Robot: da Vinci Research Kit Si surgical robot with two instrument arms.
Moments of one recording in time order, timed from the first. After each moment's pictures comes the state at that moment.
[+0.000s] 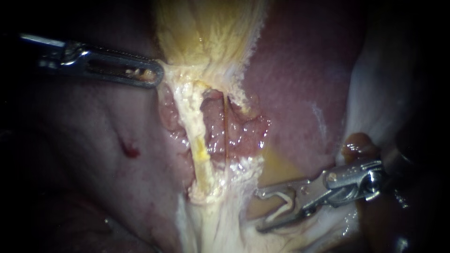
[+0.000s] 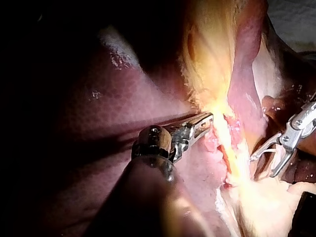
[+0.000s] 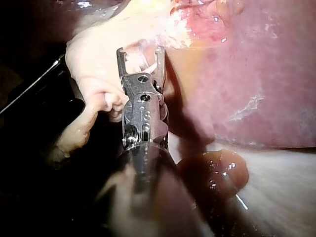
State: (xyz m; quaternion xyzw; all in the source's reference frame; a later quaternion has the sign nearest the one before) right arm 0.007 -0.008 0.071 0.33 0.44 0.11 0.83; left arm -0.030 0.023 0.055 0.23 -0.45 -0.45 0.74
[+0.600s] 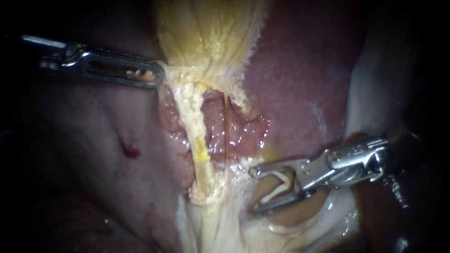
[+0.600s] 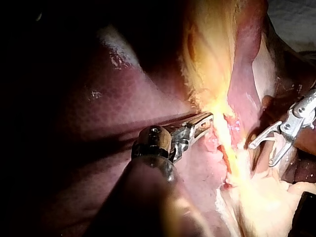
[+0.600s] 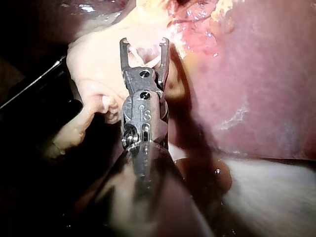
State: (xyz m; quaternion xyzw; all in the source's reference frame) right arm 0.008 -0.003 0.068 0.29 0.49 0.11 0.82; left arm -0.030 0.023 0.055 0.23 -0.45 -0.45 0.74
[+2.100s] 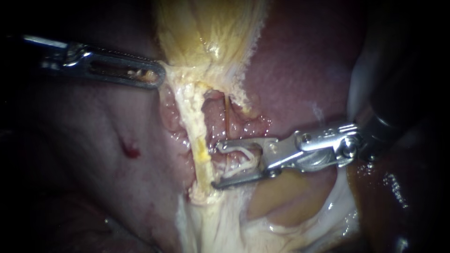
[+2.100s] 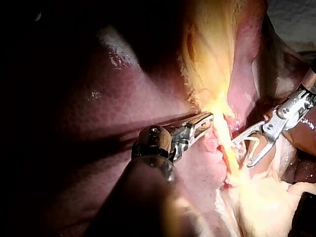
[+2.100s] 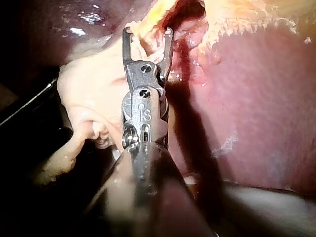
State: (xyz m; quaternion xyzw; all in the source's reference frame) right arm 0.014 -0.002 0.069 0.28 0.53 0.14 0.79; left arm -0.030 0.023 0.055 0.23 -0.45 -0.45 0.74
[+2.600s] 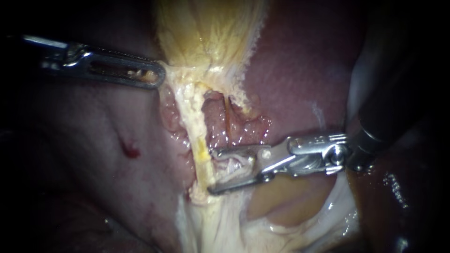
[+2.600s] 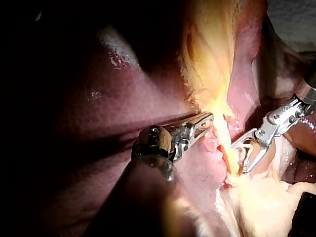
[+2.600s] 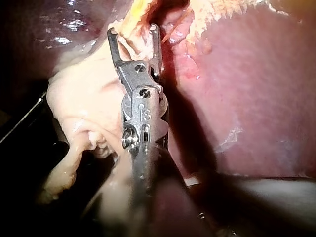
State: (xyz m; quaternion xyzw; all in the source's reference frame) right arm 0.015 -0.003 0.072 0.33 0.54 0.16 0.76; left arm -0.030 0.023 0.055 0.23 -0.45 -0.45 0.74
